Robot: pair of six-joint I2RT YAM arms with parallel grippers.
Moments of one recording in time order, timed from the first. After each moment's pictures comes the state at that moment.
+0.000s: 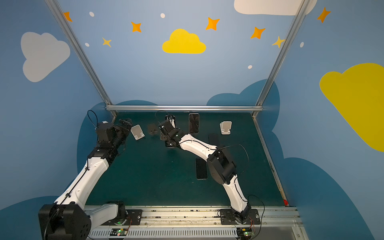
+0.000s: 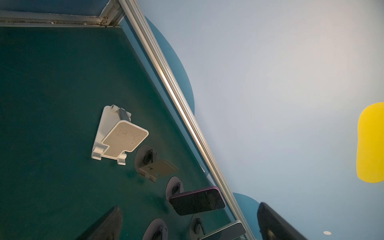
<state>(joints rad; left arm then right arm) 0.01 1.16 0.90 -0.09 -0.01 -1.10 0.91 2.14 1.81 -0.36 0.39 0.53</state>
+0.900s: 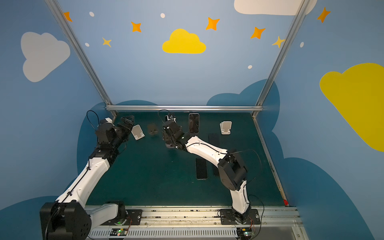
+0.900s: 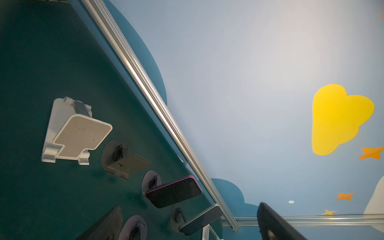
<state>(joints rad) 0.01 1.17 0.87 0.07 0.12 -1.10 0.91 1.92 1.61 -0.25 0.37 0.39</state>
